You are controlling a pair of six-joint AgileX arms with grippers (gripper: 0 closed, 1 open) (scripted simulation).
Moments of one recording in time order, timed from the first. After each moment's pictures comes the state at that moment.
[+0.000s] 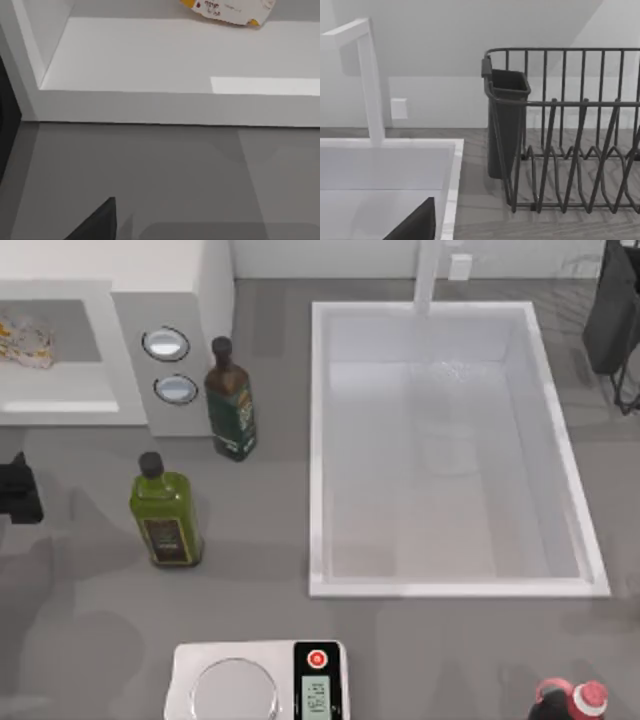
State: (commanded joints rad) left arm 0.27 1.90 0.40 1.12 0.26 0.11; right arm 0.00 0.00 0.00 0.00 0.00 0.00
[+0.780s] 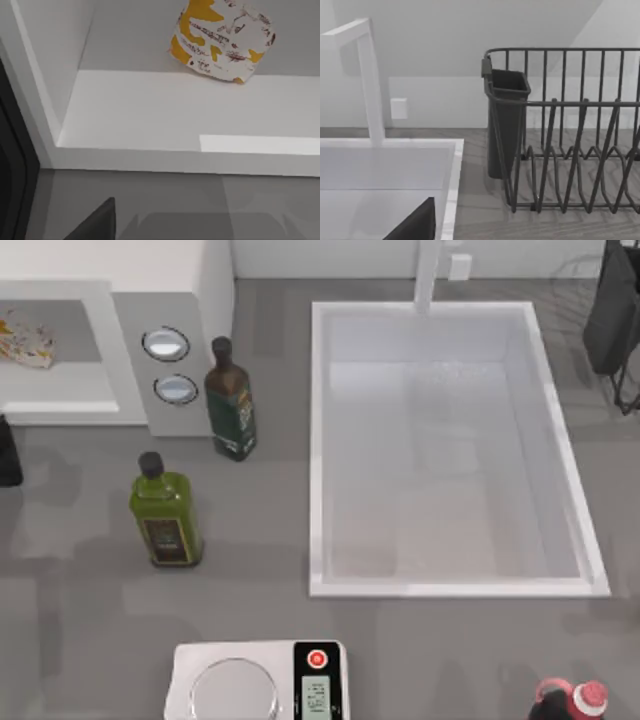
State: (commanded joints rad) left arm 0.26 1.59 0.48 0.68 0.25 0.10; right arm 0.00 0.00 0.00 0.00 0.00 0.00
